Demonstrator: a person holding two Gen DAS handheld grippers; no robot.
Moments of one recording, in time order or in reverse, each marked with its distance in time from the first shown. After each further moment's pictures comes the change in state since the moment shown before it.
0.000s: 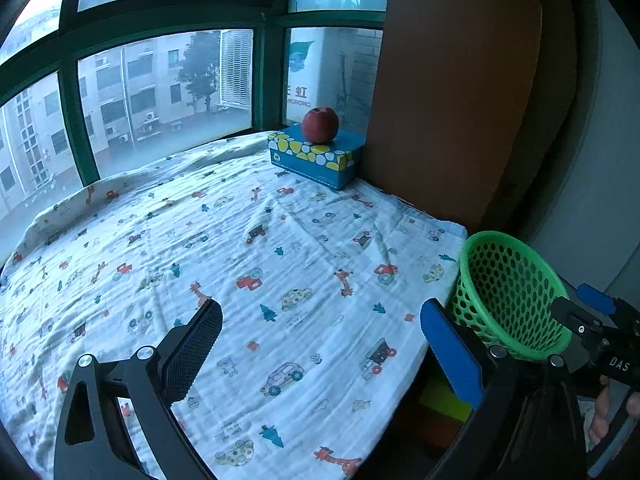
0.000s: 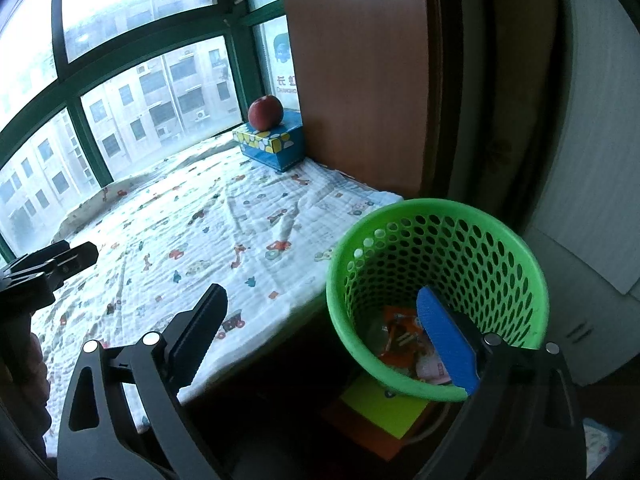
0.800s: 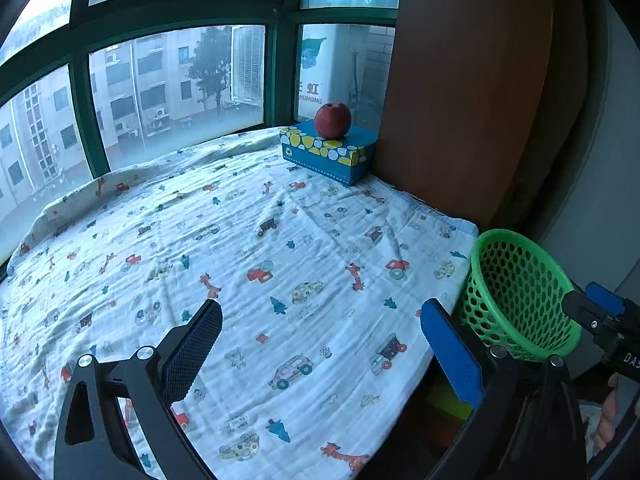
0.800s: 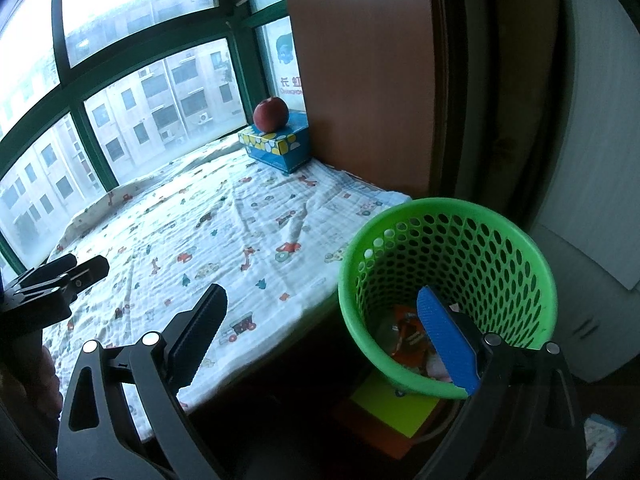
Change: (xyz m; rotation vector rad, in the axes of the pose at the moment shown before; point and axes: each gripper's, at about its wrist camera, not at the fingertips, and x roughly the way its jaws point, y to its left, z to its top) left arm 0.002 0.004 -0.007 -0.017 0.007 0.036; right arm 0.000 0.005 0.001 0.018 -0.002 0.023
